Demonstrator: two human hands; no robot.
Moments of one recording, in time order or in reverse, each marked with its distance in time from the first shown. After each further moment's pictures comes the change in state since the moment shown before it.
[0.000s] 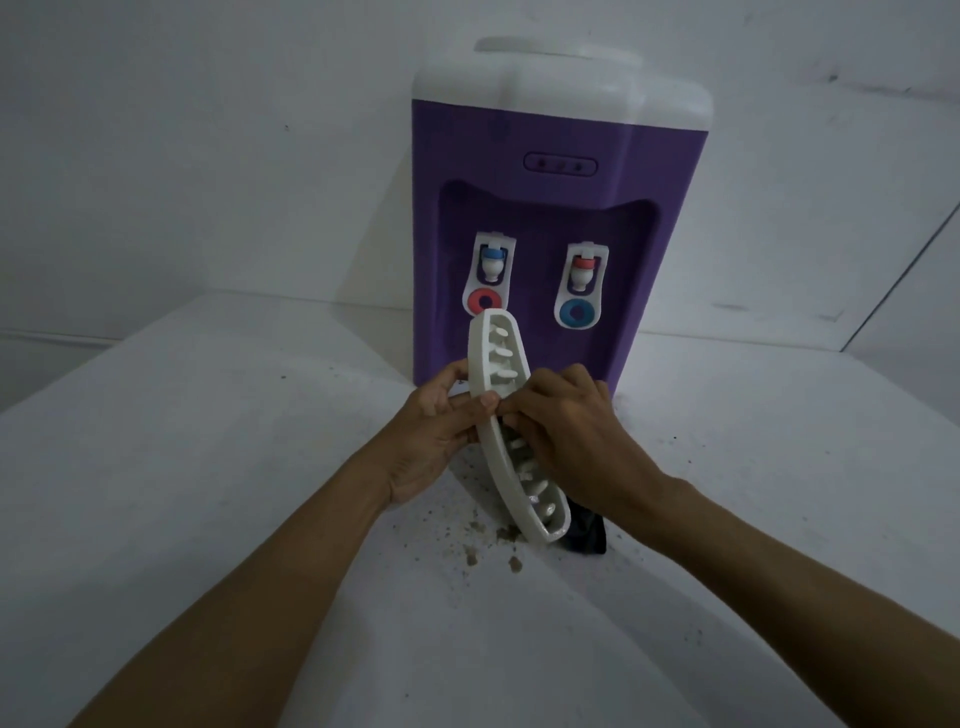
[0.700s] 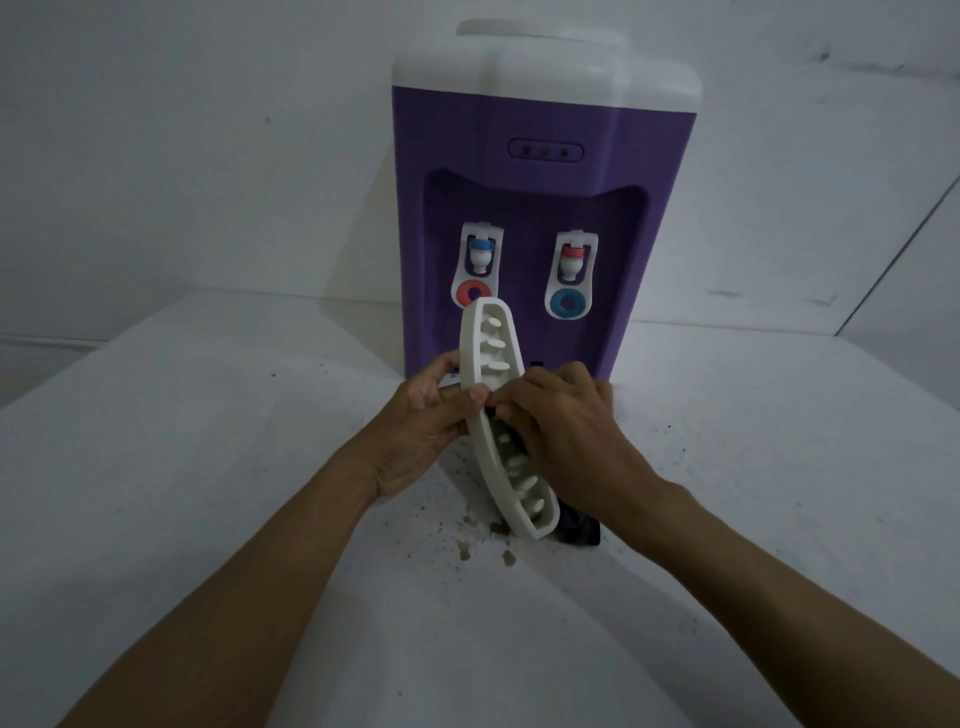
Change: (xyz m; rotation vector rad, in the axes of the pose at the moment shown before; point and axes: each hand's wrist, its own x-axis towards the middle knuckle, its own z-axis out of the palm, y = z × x) left_hand 0.000 0.002 -0.001 0.038 -0.029 0.015; right_hand -0.004 -0.010 -0.001 0.031 0.067 0.093
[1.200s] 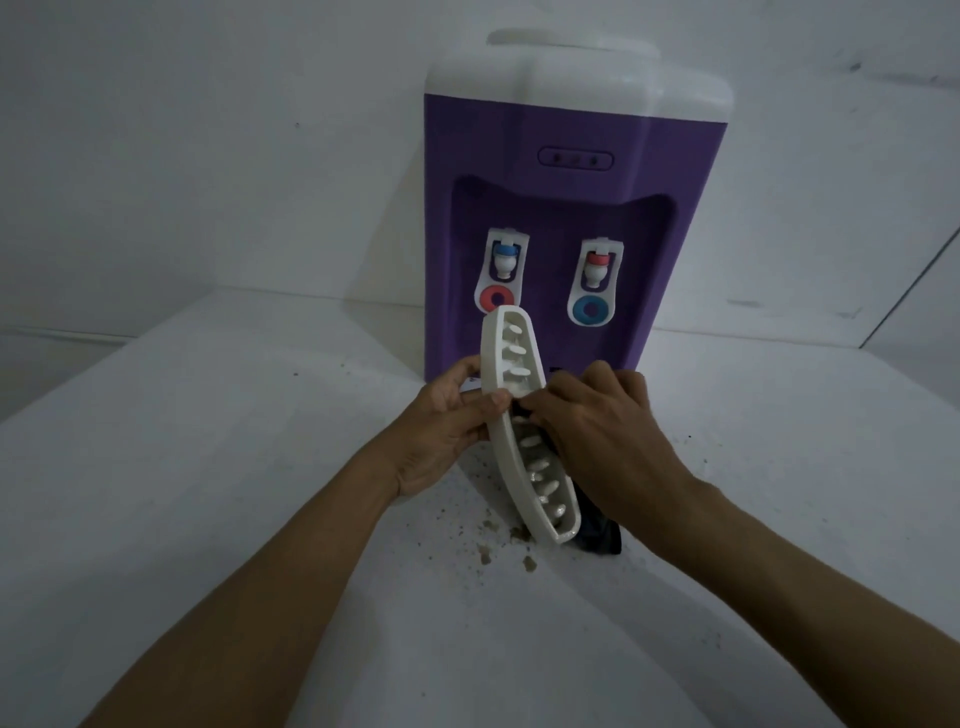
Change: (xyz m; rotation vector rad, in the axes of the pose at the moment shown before) left_hand 0.000 0.000 -0.002 0.020 0.003 -0.030; right_hand -0.001 0.010 -0.002 -0.275 -0.062 -0.094
